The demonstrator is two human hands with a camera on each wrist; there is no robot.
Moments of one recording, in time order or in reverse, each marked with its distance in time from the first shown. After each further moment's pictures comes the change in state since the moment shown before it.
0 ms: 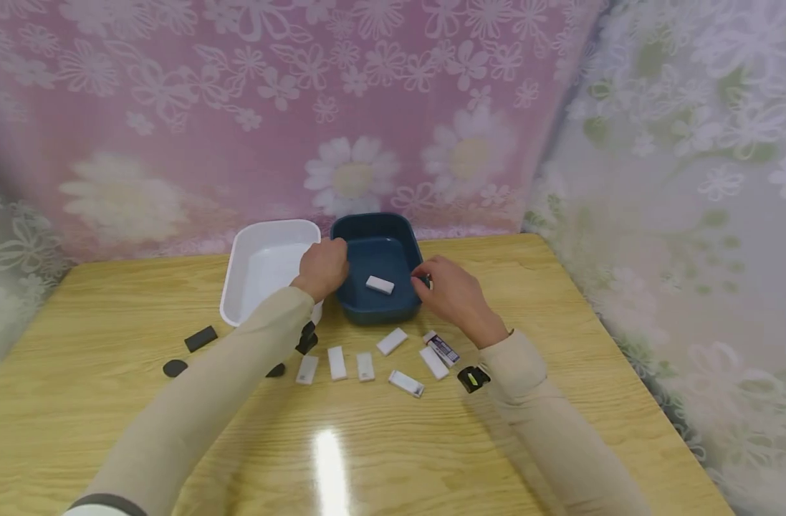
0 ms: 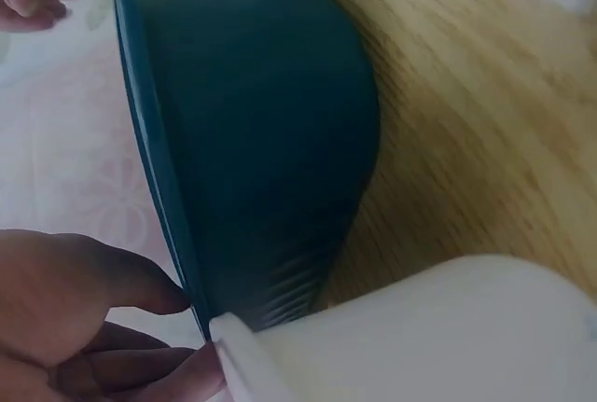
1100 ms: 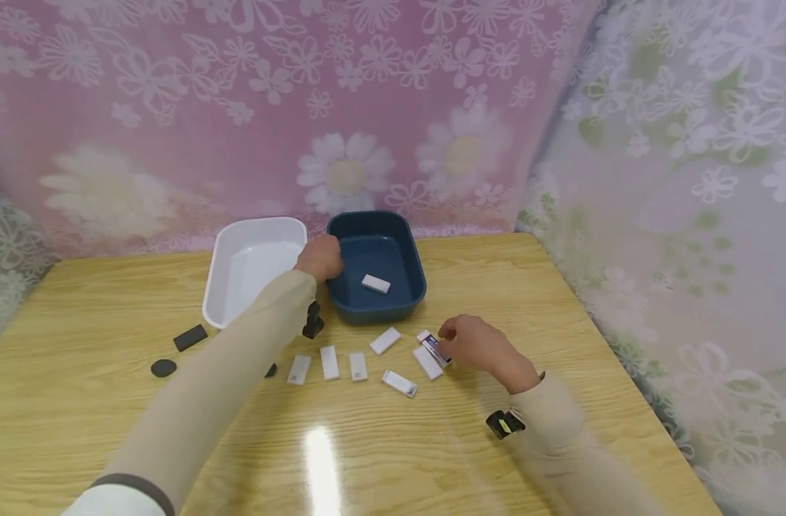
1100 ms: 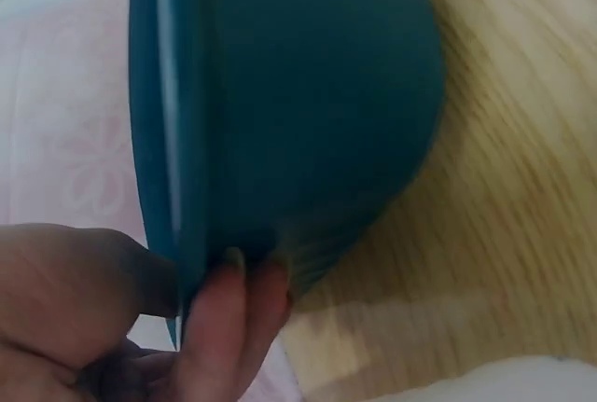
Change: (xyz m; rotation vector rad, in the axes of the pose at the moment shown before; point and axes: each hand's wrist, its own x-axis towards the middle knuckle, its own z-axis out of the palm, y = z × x) left_hand 0.015 -0.003 0.001 -0.161 -0.191 -0.180; right_hand -0.064 0.026 0.004 0.104 -0.377 0.144
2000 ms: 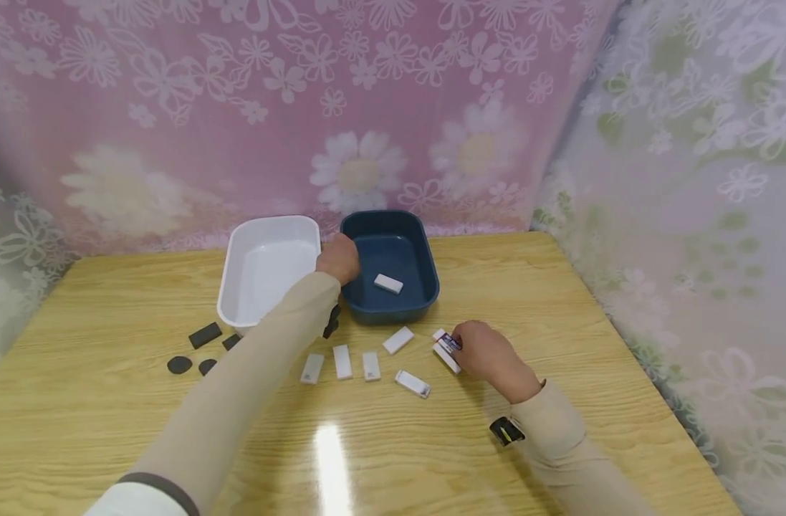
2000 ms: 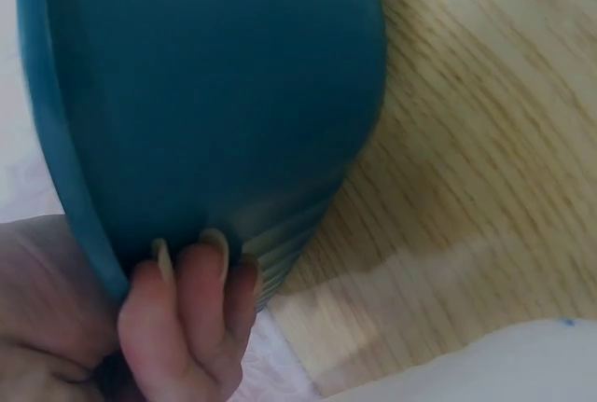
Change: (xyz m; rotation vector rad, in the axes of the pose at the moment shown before) left_hand 0.009 0.012 0.016 -0.063 0.059 -0.220; right_hand 0.004 -0.008 0.016 -0.131 0.040 0.013
